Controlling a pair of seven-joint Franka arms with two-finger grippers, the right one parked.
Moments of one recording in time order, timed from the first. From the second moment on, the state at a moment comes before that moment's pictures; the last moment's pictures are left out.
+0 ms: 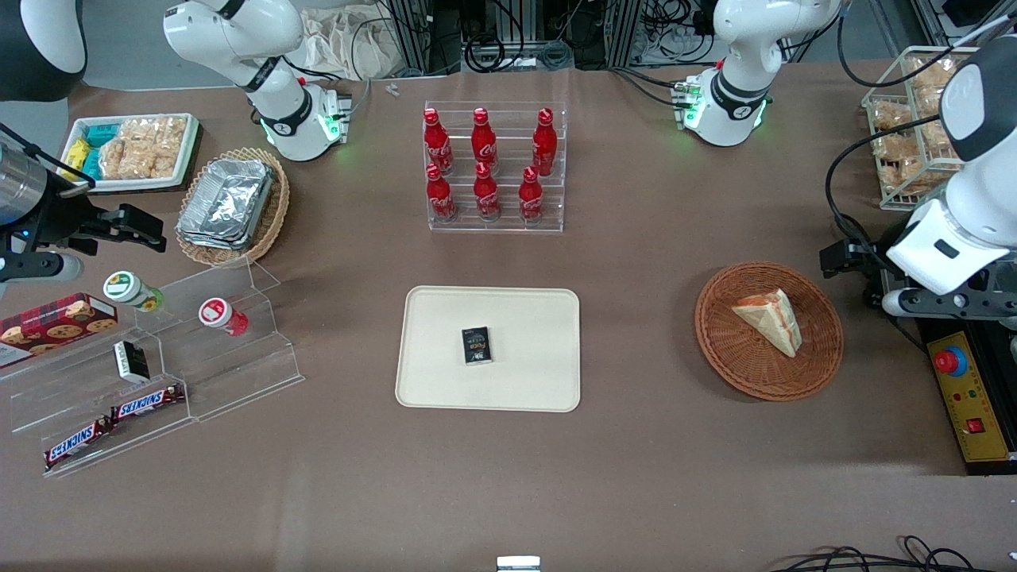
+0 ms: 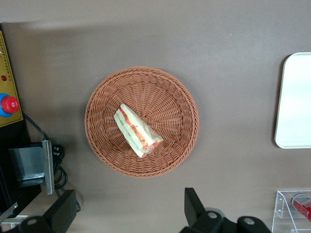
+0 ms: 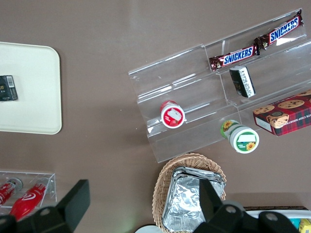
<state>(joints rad) 0.22 0.14 -0.32 -1.57 0.05 1.66 -0.03</state>
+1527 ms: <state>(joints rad) 0.22 0.23 -0.30 -1.98 0.17 2.12 -0.84</state>
